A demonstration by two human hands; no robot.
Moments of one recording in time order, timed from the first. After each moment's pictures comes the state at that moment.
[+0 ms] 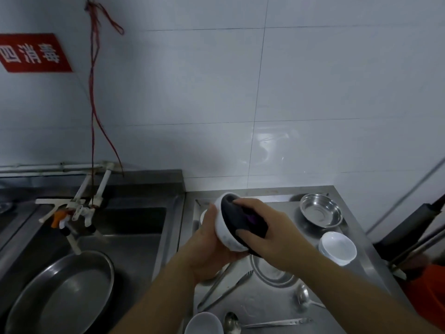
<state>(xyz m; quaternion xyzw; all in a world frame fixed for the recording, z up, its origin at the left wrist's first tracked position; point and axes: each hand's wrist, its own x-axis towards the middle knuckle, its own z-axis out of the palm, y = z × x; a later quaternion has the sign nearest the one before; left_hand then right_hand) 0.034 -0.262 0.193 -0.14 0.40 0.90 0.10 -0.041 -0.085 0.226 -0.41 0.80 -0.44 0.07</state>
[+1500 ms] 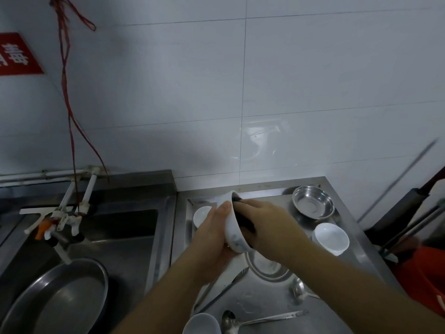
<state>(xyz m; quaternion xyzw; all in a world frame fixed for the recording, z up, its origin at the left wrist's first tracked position) 0.015 -0.230 0.208 -0.22 0.47 0.86 0.03 -0.059 -0.086 0.239 -0.43 0.87 -0.23 -0.01</state>
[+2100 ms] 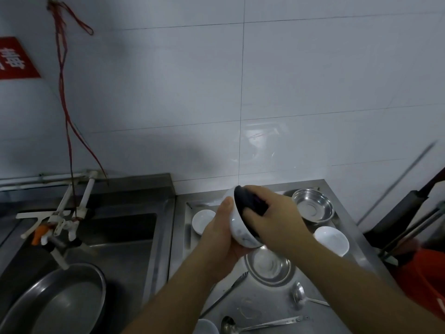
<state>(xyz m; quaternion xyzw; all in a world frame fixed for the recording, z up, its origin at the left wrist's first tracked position) 0.000 -0.216 0.222 -0.17 0.44 0.88 0.04 -0.064 -0.081 0.254 -0.30 0.83 -0.47 0.00</state>
